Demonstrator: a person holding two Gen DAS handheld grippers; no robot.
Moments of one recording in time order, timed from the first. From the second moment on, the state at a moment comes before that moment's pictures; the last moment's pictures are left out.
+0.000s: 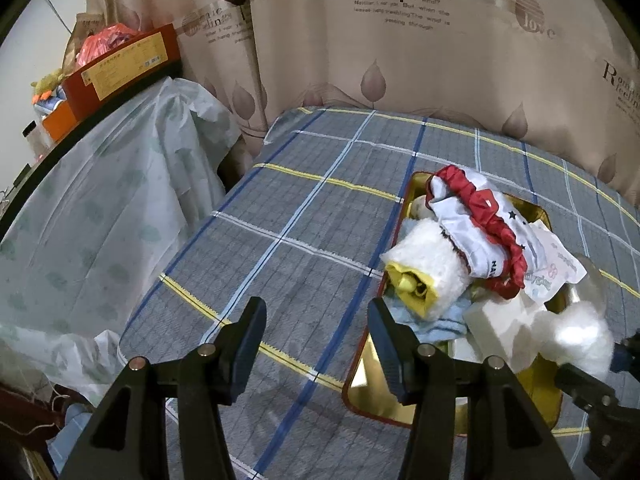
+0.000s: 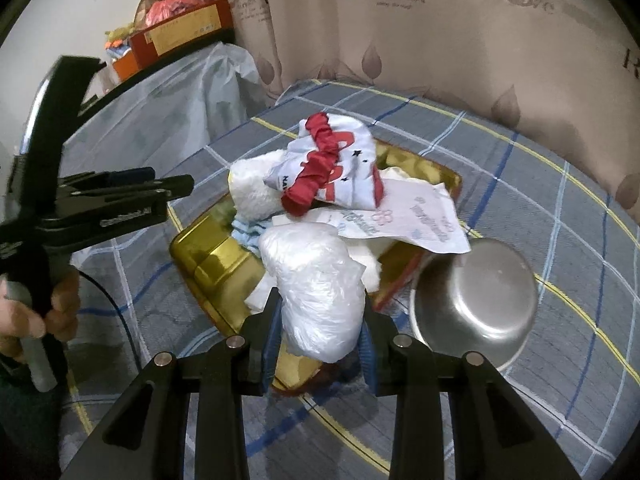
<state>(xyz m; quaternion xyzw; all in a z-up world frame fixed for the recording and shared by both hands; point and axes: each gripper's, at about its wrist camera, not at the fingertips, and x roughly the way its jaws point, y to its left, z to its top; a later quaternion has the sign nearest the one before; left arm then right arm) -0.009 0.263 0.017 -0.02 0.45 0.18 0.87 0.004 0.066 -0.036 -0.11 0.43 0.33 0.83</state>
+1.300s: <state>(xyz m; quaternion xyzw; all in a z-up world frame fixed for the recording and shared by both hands) -0.027 0.248 0.009 0.00 0.46 0.14 0.88 0.008 0.088 -0.038 -0.09 0.39 0.30 0.87</state>
